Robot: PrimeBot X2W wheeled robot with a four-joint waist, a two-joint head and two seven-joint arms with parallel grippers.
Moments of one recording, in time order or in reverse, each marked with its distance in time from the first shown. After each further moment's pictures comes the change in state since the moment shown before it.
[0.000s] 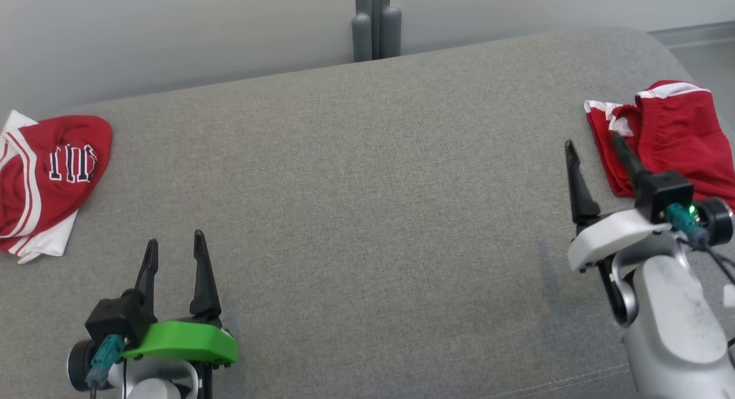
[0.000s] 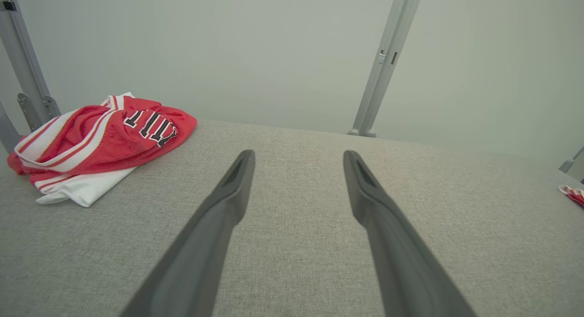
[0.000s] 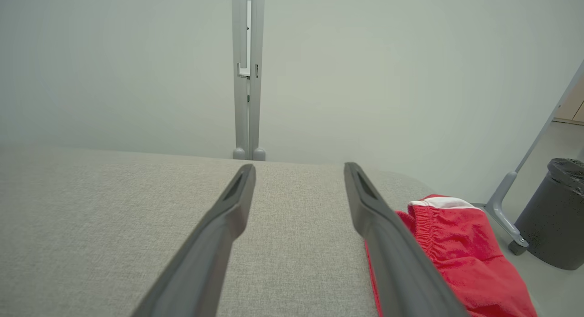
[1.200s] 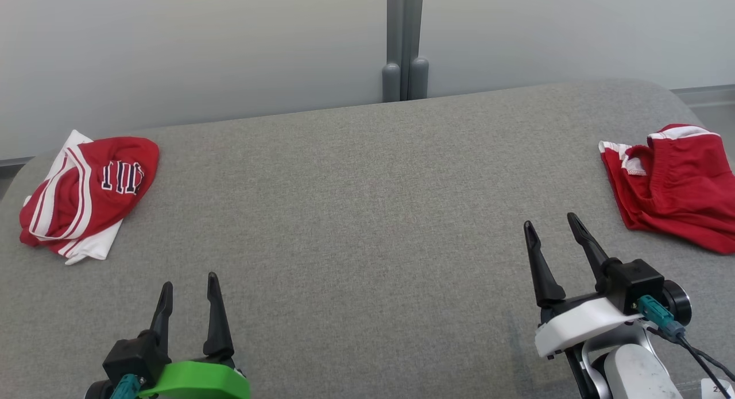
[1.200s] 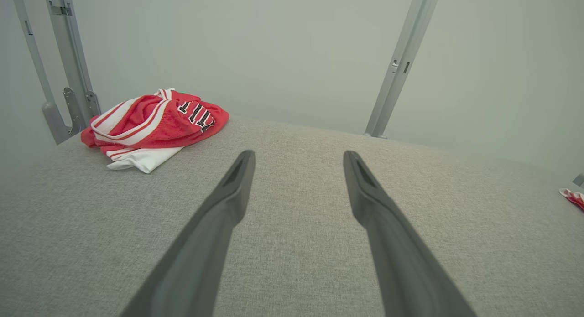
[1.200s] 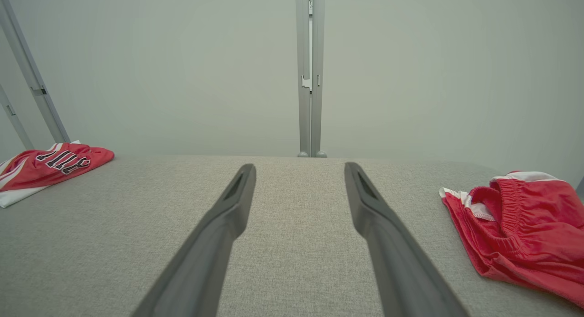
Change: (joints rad) left arm 0.133 -0.051 0.027 -0.020 0.045 -0.020 -0.007; right arm 0.329 0.113 0.059 -0.266 0.041 0.000 0.012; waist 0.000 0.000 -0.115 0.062
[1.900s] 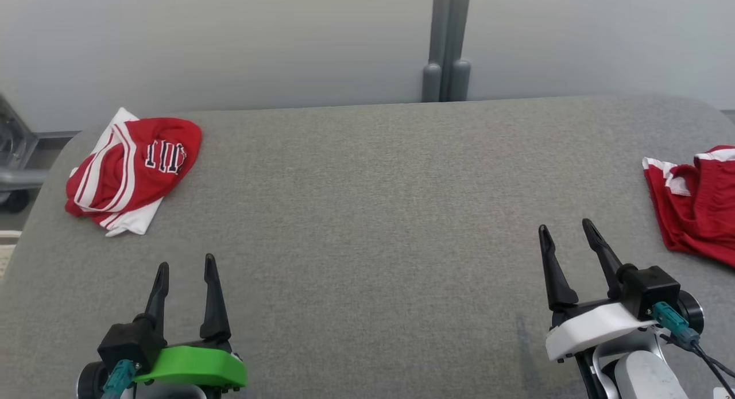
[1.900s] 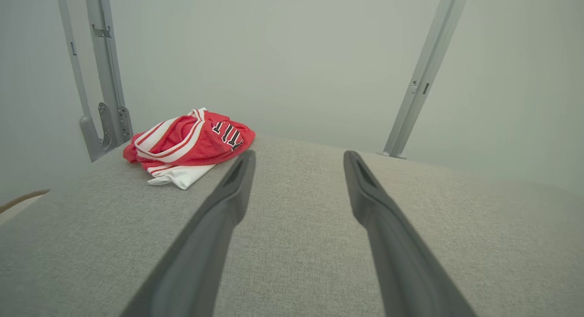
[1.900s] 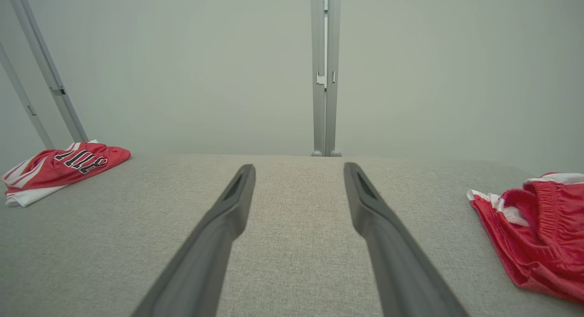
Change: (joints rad) left arm -0.042 0.000 0.003 -0.004 0.018 -0.010 0.000; right arm 0.021 0.000 -0.029 -0.002 0.024 0.000 -0.003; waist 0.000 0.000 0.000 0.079
